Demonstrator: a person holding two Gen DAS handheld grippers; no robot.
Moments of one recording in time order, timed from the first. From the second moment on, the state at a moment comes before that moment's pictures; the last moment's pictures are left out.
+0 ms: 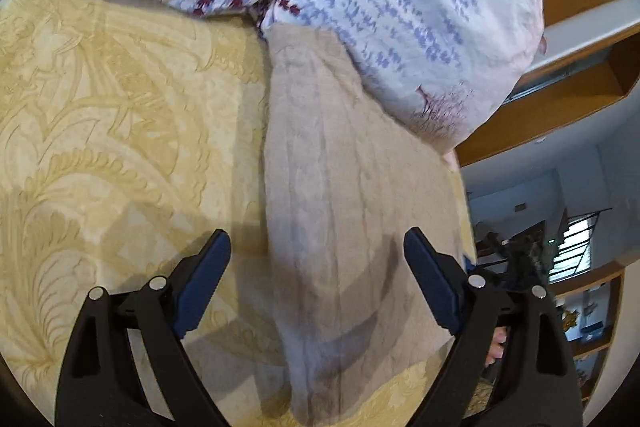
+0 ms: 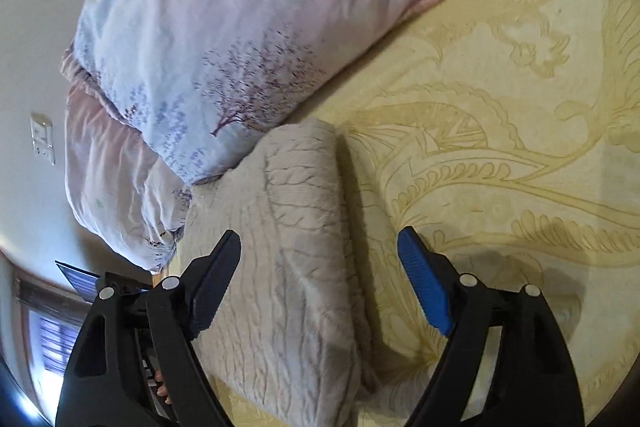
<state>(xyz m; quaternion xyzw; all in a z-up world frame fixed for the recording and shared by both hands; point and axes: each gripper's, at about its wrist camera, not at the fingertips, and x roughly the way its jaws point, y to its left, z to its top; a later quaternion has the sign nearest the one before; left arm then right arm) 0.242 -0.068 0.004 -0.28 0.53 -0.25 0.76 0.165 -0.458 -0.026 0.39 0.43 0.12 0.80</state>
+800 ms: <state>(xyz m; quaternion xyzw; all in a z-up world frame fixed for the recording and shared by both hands) 0.250 -0.085 -0.008 -0.32 0.52 -0.29 0.73 0.176 -0.431 -0.048 0.42 0.43 0.23 0.77</state>
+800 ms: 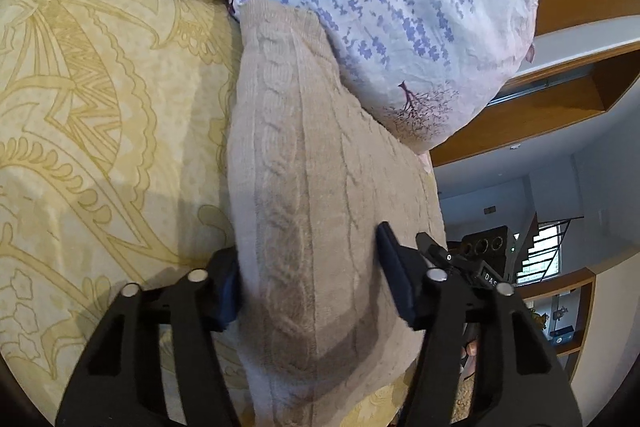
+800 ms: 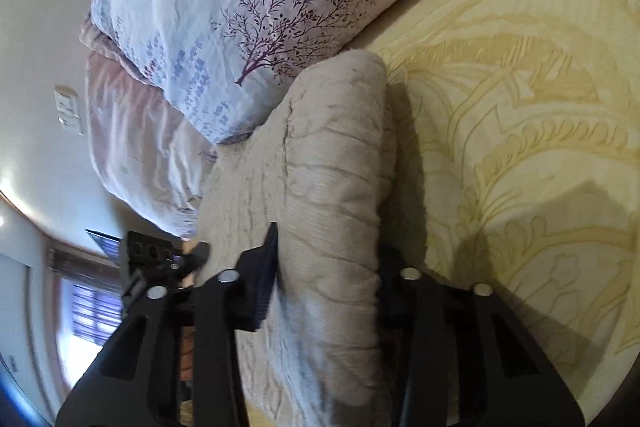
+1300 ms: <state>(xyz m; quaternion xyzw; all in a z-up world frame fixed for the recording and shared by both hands) 0.204 -0.011 0.025 -0.32 0.48 -0.30 0.76 0.154 -0.343 0.002 0.35 0.41 0.29 0.79</state>
